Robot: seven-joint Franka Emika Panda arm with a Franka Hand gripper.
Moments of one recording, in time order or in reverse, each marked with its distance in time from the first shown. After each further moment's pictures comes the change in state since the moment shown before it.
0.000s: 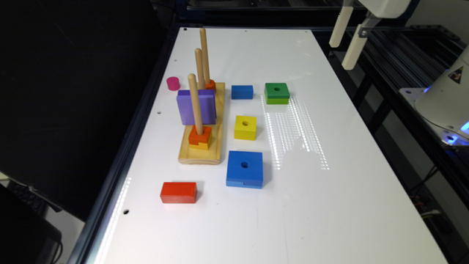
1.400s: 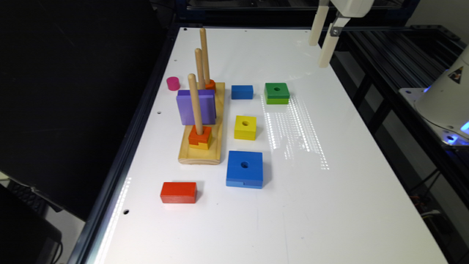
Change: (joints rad) arm -0.135 0.196 0.112 0.160 0.043 0.040 -0.060
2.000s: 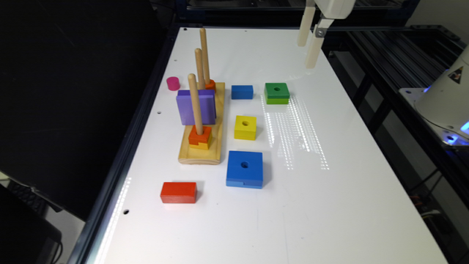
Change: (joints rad) arm -0.051 0.063 0.056 0.059 0.010 0.004 0.003
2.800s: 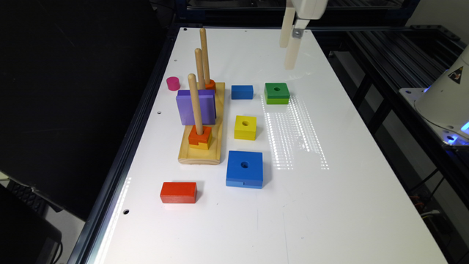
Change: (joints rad) arm -0.094 0.148 0.091 0.150 -0.016 0.003 0.021
